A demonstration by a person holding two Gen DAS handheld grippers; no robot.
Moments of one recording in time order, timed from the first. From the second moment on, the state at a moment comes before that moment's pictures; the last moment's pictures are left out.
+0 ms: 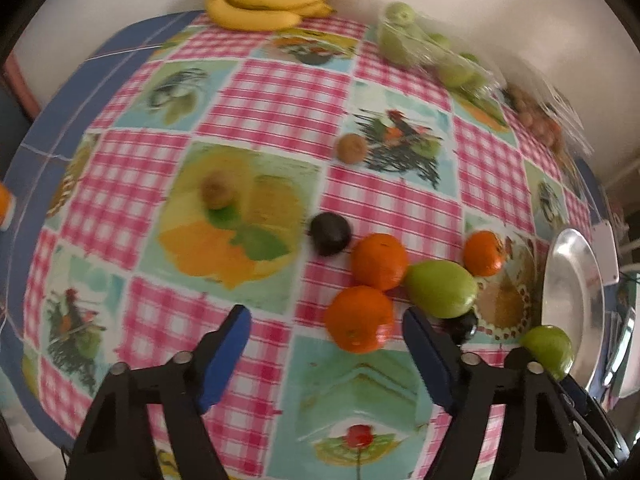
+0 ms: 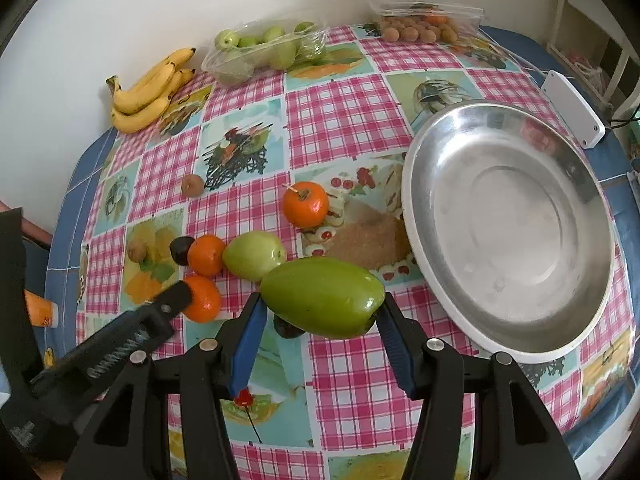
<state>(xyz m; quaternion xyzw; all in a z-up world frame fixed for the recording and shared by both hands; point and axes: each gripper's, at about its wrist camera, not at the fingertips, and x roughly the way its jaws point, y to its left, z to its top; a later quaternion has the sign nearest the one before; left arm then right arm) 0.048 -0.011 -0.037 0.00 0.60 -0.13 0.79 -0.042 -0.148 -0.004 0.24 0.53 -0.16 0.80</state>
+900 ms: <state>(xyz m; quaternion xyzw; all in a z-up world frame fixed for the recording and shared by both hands) 0.051 -0.013 -0.020 -0.02 0.59 -0.13 0.80 -0.042 -0.156 0.002 0.24 0.53 -0.16 0.80</state>
